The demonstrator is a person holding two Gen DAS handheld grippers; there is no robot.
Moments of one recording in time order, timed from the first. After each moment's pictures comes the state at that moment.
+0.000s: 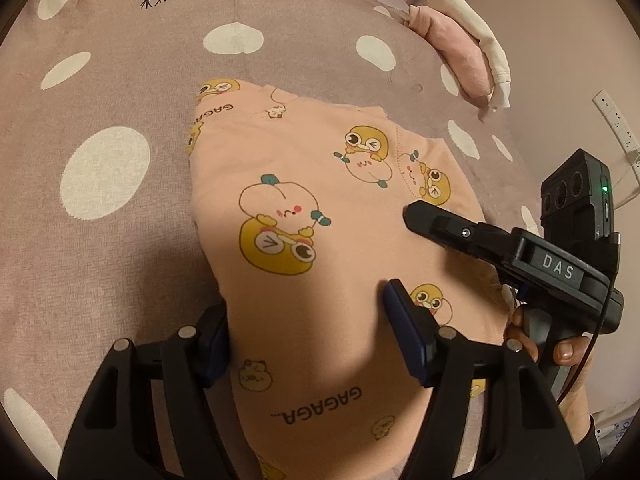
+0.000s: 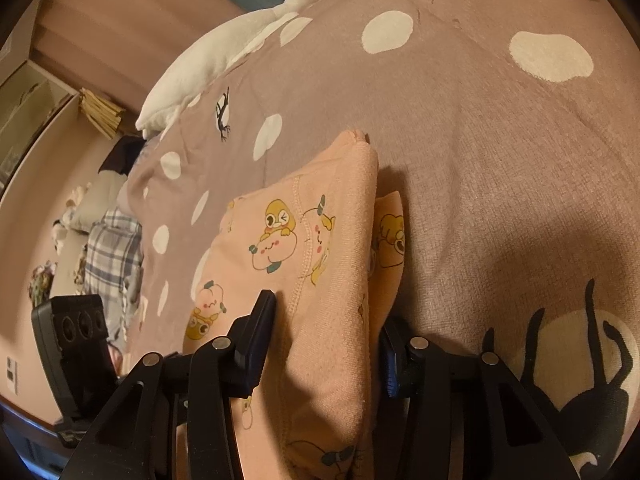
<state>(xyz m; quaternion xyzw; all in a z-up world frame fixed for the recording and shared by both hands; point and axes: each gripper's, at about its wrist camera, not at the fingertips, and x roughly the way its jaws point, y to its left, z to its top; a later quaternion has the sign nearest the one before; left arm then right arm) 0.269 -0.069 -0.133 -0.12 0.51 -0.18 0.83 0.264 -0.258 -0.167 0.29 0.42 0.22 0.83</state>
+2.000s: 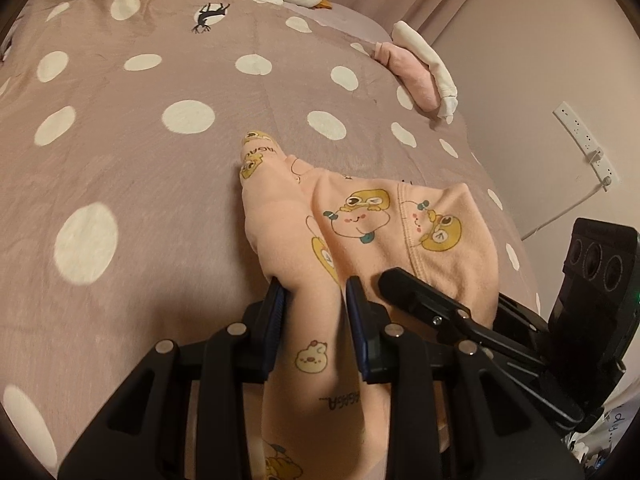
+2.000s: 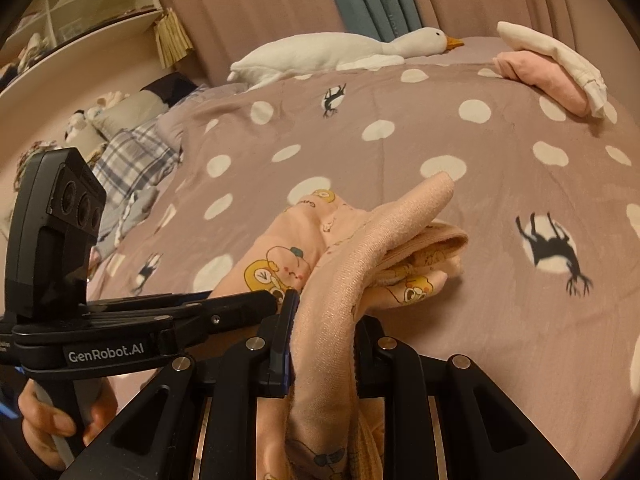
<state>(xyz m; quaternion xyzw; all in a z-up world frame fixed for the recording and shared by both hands) 0.107 -0.026 -0.073 -0.16 0.46 -0.18 0.85 0.089 -0.166 -0.100 0.11 0.34 0.23 0.90</state>
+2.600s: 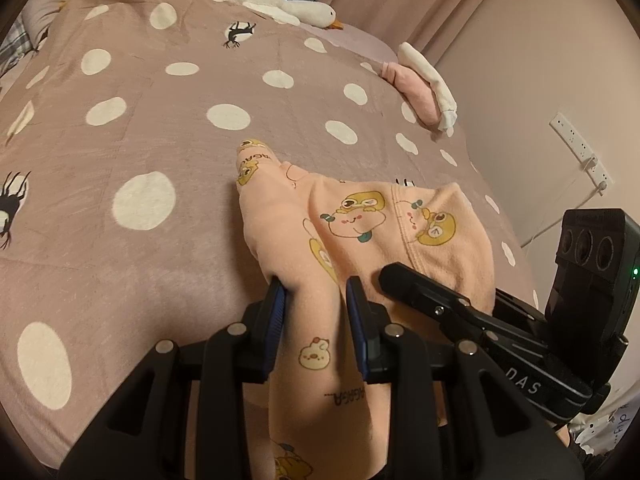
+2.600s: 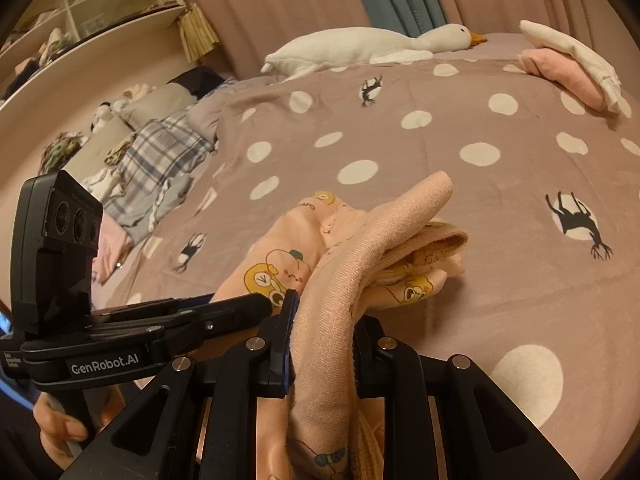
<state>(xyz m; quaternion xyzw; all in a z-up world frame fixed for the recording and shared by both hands) 0.045 0.008 -0.061 -0.17 0.43 -0.16 0.87 0.052 -0.134 -0.093 0.11 0.34 0.27 0.89</state>
